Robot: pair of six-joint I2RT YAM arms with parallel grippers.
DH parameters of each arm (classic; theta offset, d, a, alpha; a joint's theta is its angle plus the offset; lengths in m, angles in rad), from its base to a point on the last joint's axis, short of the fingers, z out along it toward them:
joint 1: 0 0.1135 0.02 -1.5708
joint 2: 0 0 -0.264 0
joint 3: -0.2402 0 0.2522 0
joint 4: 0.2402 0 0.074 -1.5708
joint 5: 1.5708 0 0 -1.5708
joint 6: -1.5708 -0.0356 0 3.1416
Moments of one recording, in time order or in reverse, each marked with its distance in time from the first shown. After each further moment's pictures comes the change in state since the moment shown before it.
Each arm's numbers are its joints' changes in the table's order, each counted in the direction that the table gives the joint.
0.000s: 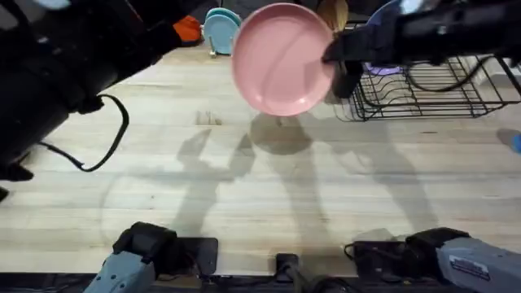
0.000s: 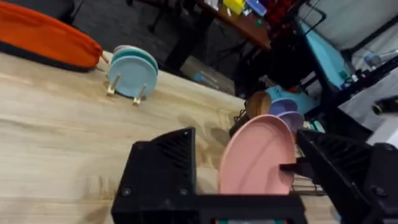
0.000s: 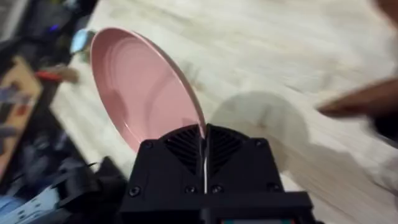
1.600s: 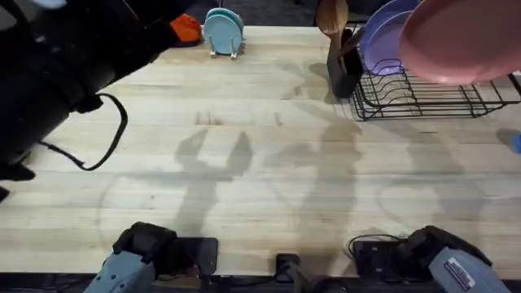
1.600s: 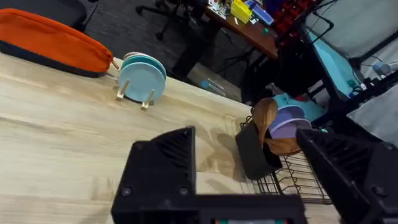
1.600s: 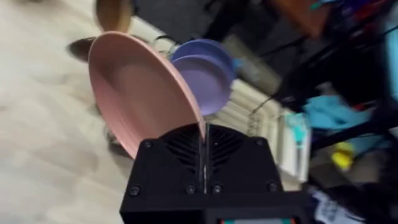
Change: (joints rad) left arm 0.000 0.000 0.000 0.000 -0.039 -0.001; right arm -0.724 -0.407 0.000 0.053 0.065 0.932
